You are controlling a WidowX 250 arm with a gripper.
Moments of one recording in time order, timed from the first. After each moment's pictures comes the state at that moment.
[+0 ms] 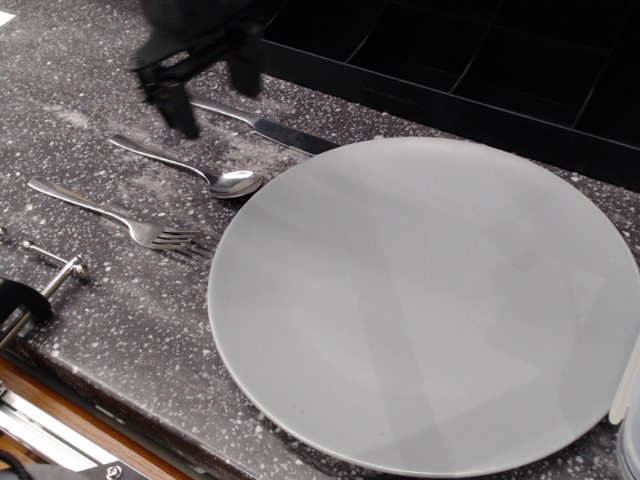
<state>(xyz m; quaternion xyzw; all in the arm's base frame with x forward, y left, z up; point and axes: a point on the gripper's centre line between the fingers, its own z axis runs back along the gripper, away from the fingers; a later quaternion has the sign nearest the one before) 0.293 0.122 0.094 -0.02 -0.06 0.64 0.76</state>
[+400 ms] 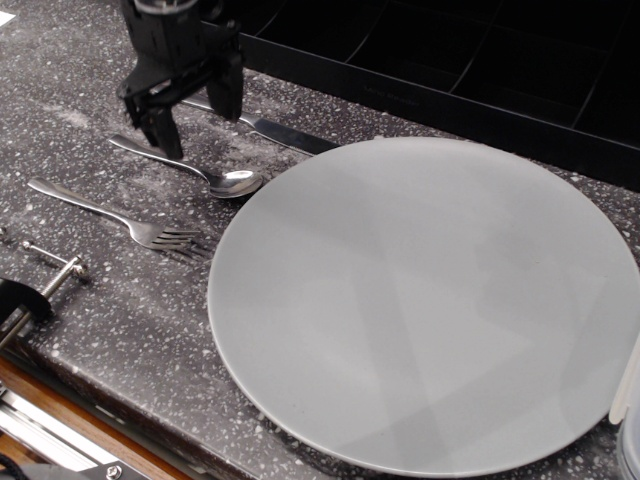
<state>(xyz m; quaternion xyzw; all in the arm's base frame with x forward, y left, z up) 0.294 0.147 0.064 0.02 -0.07 0.64 0.77</state>
